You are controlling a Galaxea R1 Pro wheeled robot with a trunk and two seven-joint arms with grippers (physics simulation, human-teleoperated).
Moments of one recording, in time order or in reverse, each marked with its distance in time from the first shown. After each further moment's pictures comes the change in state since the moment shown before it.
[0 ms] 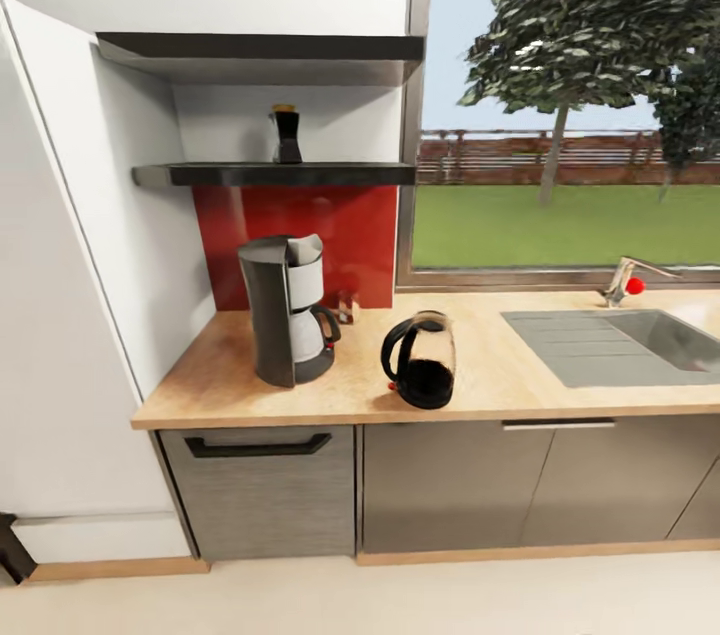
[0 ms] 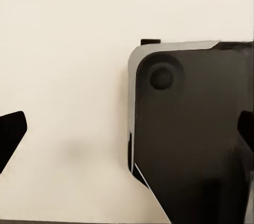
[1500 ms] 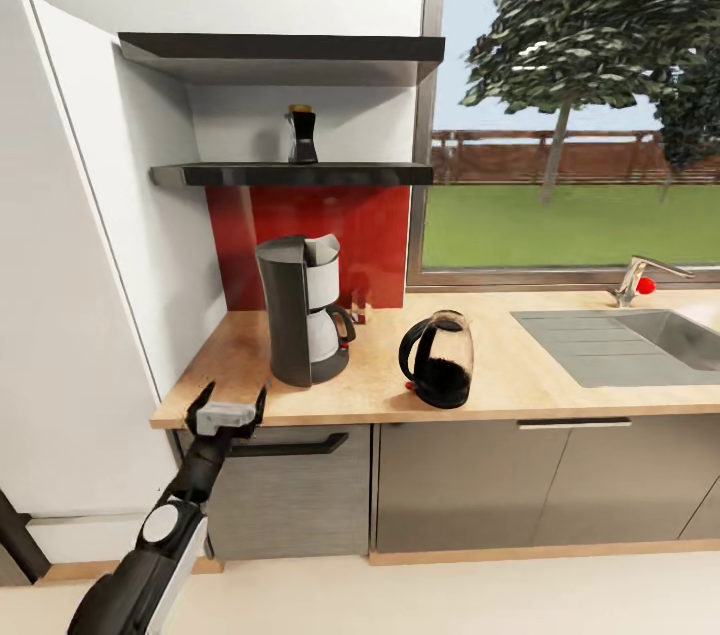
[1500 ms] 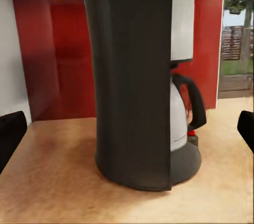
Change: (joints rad) left arm -0.306 0.004 -0.095 -1.071 0.037 -0.213 -0.004; right arm 0.000 -0.009 -0.003 -0.005 -0.002 -0.126 -0.007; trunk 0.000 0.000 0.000
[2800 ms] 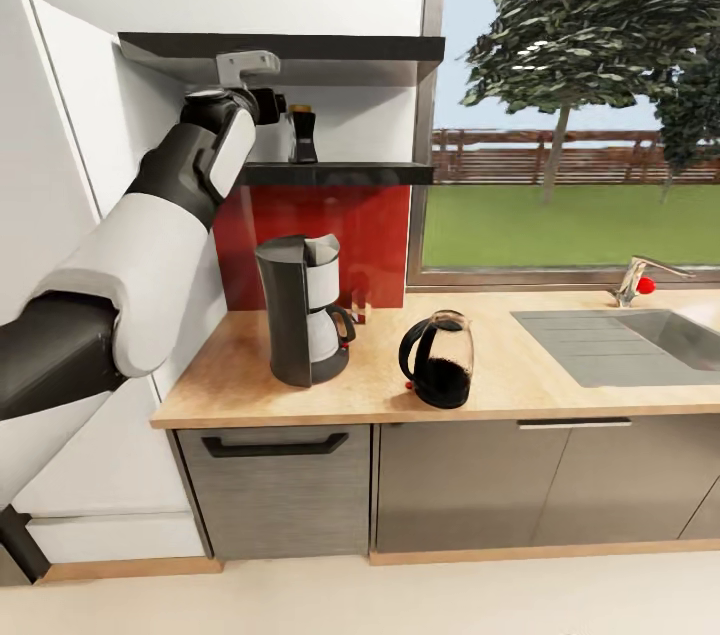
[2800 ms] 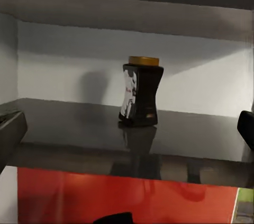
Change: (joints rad) left arm -1.403 -0.188 0.004 0.653 0.092 0.678 0.267; right arm 0.001 -0.081 0.002 0.034 0.007 0.009 -0.019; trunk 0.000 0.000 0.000
